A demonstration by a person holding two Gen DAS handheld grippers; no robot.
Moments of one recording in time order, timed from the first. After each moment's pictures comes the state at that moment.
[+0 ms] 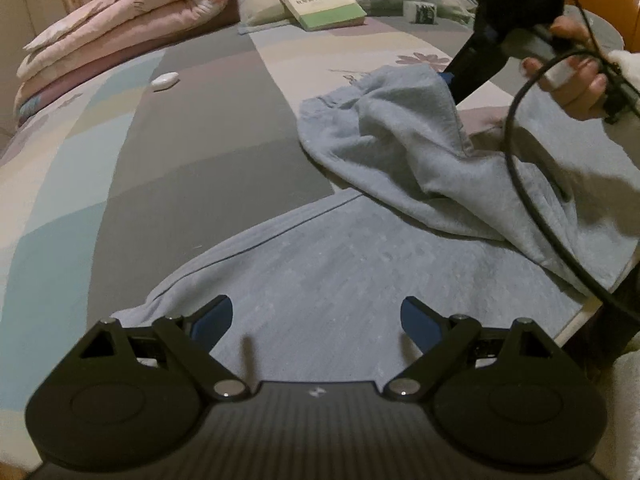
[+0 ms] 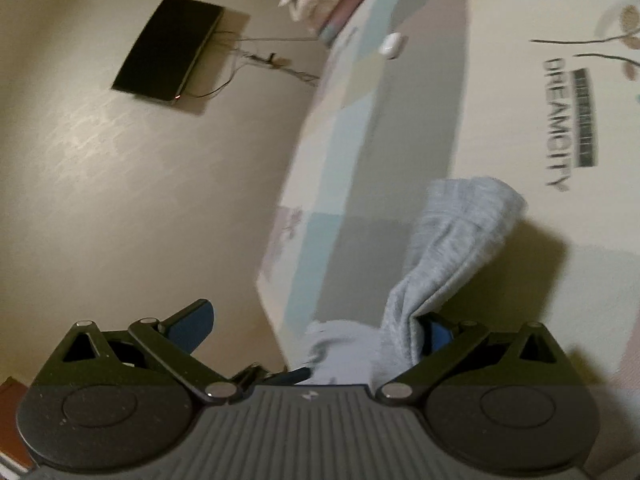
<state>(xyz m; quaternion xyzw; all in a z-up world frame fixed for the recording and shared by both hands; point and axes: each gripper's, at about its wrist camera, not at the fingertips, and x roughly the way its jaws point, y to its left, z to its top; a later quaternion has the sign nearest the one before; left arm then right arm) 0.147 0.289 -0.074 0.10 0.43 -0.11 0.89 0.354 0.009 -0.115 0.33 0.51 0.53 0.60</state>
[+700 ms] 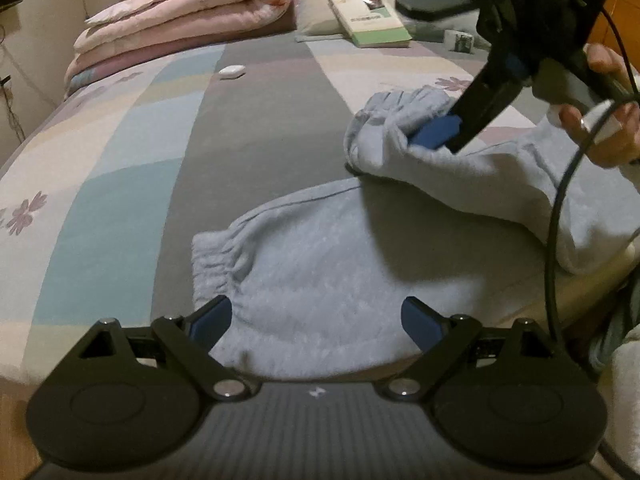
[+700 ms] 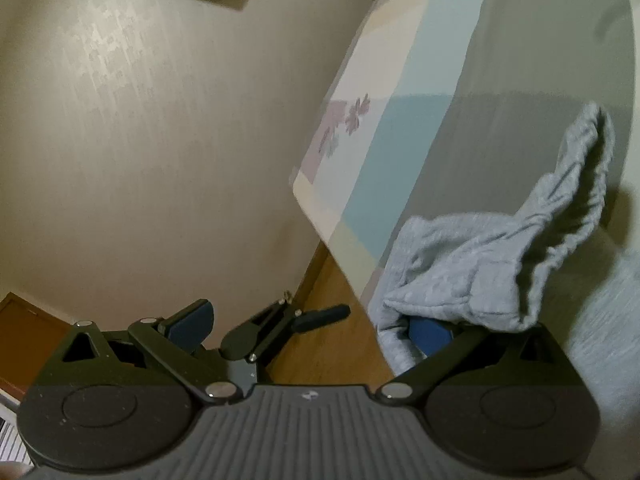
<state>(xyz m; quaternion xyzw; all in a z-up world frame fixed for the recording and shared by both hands) 0.081 0.342 -0.056 0.06 0.42 -0.06 0.91 0.253 0.116 -0.079 0.23 0.55 0.60 0.54</state>
